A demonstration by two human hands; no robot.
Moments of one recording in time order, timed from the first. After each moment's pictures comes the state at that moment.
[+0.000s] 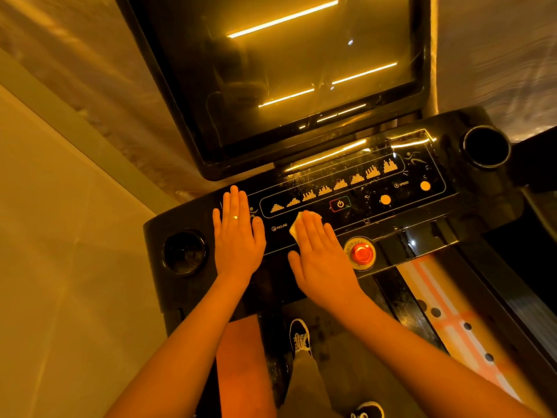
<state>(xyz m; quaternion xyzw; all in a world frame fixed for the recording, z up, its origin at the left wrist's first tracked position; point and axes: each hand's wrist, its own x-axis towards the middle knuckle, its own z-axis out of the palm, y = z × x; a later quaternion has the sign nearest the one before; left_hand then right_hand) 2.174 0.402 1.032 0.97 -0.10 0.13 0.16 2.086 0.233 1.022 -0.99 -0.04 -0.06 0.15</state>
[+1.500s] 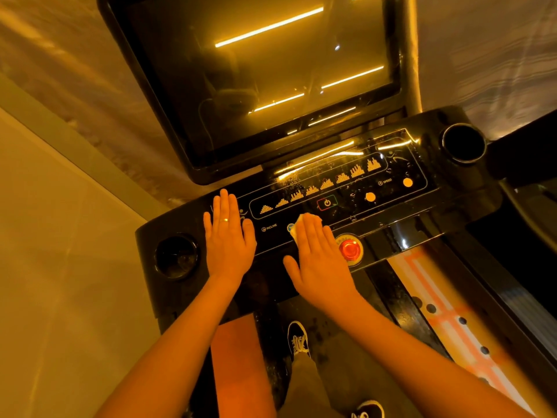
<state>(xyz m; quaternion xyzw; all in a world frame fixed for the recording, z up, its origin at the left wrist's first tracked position) 2.173 0.403 1.033 0.97 -0.11 0.13 0.16 2.071 0.225 1.020 -0.98 -0.01 -0.06 0.18</state>
